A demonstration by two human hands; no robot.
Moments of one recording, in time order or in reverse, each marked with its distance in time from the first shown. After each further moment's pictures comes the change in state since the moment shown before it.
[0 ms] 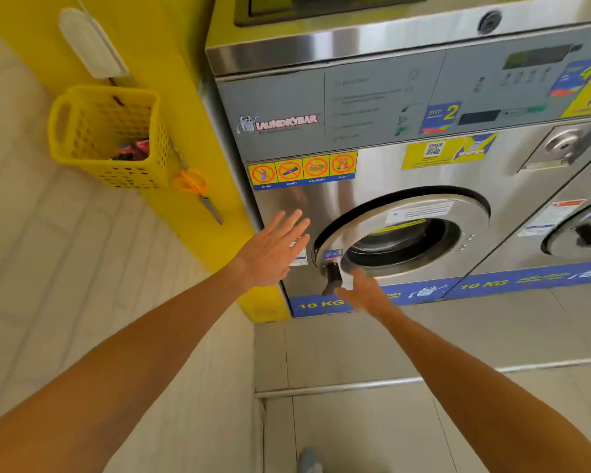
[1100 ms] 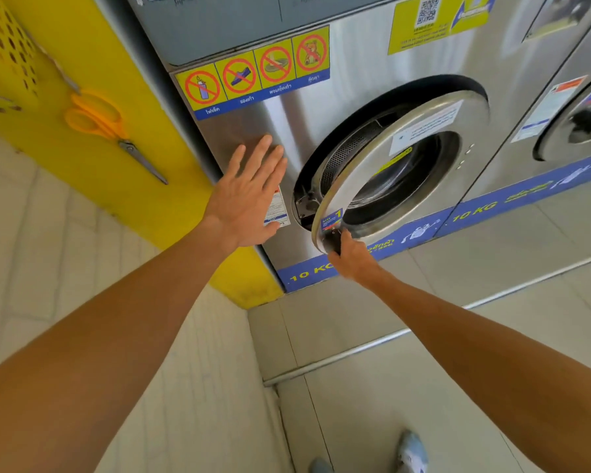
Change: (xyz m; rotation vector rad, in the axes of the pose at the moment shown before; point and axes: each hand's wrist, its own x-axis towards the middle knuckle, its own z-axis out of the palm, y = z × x) left_hand 0.028 -0.001 0.054 0.168 0.141 -0.099; right_hand 0.060 0.035 0.095 0.143 0.211 0.002
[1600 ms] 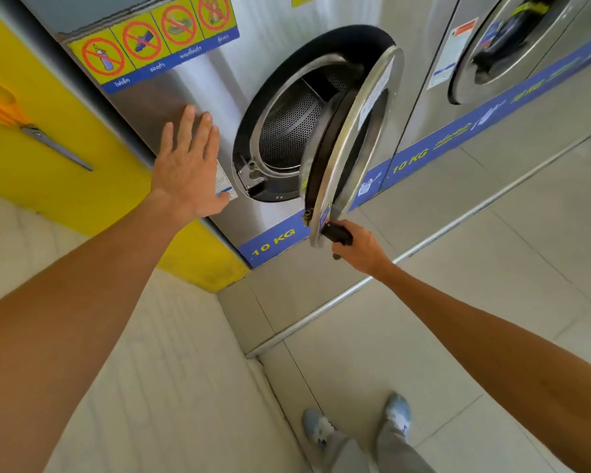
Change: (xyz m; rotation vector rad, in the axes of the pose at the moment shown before) left_hand 0.005 0.012 -0.018 -0.090 -0.116 -0.045; right_hand -0.096 0.095 -0.027 0.234 0.185 0.003
